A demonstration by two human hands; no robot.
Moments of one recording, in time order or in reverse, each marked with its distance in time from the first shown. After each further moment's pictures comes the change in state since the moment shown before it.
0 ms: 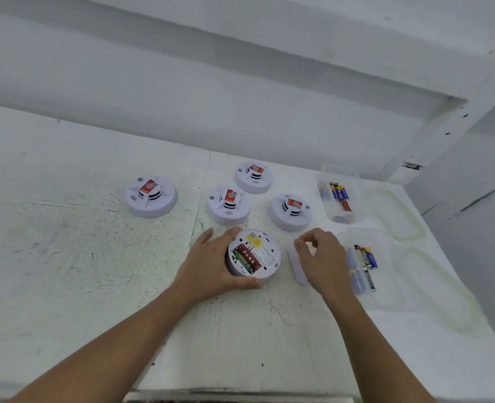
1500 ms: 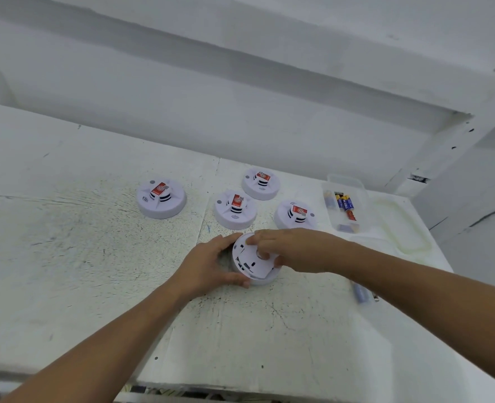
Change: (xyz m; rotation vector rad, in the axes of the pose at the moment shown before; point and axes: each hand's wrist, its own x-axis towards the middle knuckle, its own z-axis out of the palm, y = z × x) left_hand -0.006 -0.015 -0.006 -0.221 -0.002 -0.068; right_hand 0.050 -0.047 -0.012 -0.604 -0.859 -0.987
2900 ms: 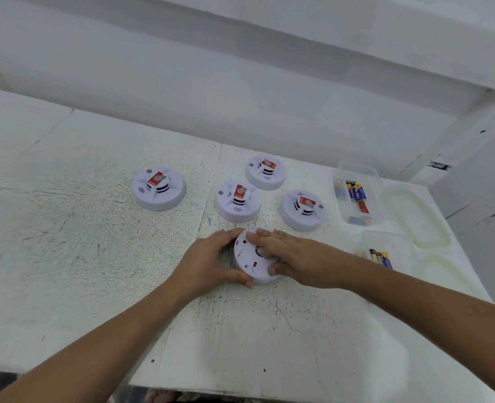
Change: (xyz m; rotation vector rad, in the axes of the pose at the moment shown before) left_hand 0.003 0.005 0.000 0.029 0.032 0.010; right_hand -0.006 -0.011 0.019 0.377 -0.036 0.182
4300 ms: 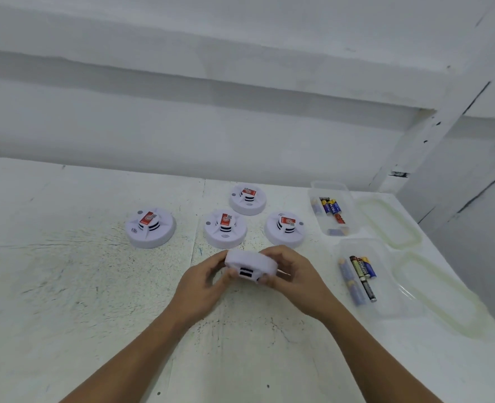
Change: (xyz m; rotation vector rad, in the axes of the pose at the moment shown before) left_hand -0.014 0.011 -0.003 -0.243 0.048 0.049; right_hand -0.017 -0.011 0.048 0.855 0.734 0.021
